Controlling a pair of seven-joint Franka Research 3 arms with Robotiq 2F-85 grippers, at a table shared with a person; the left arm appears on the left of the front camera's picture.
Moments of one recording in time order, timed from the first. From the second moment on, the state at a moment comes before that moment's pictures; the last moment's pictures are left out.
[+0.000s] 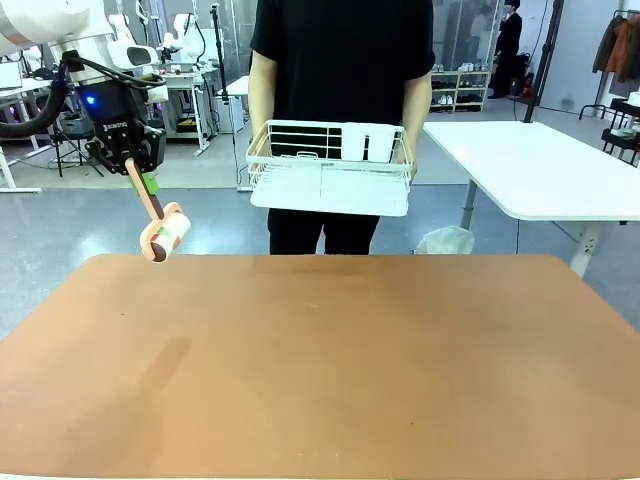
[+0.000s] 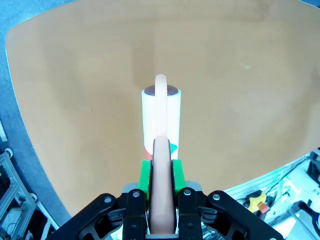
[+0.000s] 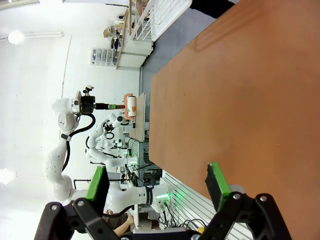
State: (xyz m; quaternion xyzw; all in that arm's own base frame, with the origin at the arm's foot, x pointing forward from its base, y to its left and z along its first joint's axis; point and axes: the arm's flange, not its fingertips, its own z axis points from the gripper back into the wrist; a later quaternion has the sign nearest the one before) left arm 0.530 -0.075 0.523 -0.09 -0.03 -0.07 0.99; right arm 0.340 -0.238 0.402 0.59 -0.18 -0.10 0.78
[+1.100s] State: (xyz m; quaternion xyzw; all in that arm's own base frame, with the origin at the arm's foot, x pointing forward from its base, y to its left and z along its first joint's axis) left arm 0.530 -0.075 0.523 -0.09 -0.03 -0.07 0.99; right arm 0.340 -0.238 0.402 0.59 -0.18 -0.10 0.78
